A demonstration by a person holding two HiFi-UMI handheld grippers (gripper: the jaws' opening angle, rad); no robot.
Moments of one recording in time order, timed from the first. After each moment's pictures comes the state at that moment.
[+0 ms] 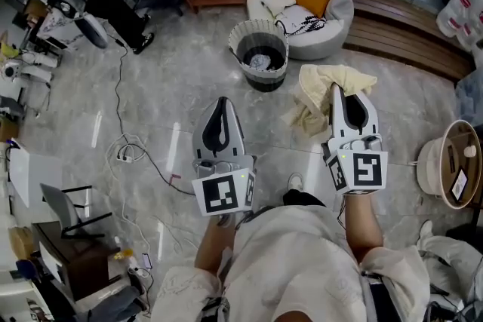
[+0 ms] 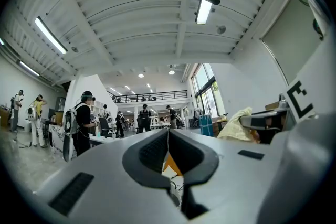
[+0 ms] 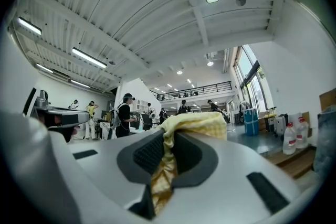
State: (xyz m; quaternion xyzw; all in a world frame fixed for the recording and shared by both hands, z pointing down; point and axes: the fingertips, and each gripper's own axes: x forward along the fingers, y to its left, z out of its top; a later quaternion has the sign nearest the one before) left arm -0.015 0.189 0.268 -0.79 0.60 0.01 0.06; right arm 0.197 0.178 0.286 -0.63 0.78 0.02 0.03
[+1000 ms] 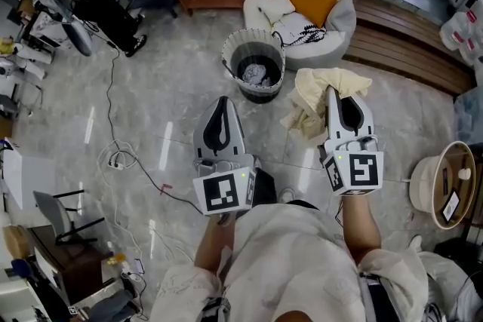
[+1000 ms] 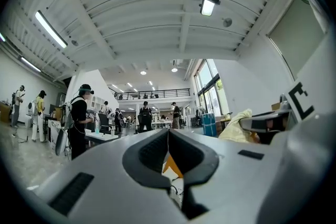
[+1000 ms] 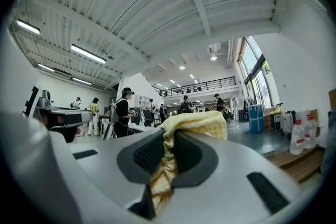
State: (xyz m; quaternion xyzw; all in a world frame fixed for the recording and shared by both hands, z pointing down) left arm 0.015 0.063 0.294 -0.79 0.61 0.01 0.04; right arm 0.219 0.050 0.314 -0.61 0.79 0.00 0.01
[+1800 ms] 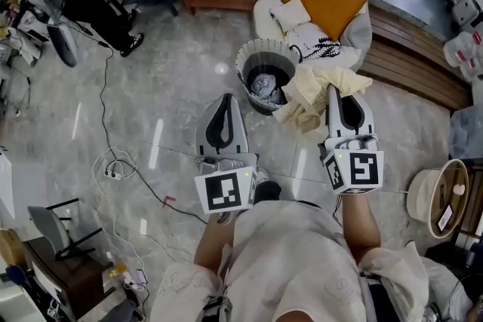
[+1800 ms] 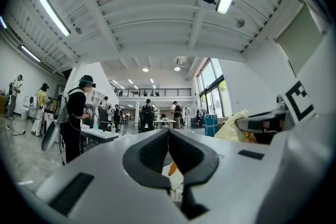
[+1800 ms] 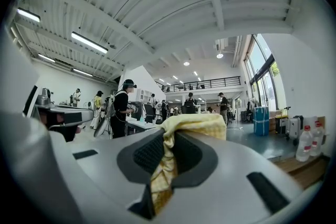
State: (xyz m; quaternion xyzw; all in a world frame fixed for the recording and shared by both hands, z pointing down) left arm -0.121 -0.098 0.300 -0.80 0.61 0.02 0.01; right arm 0.077 -0.112 0.309 -0.61 0.79 0.02 -0.03
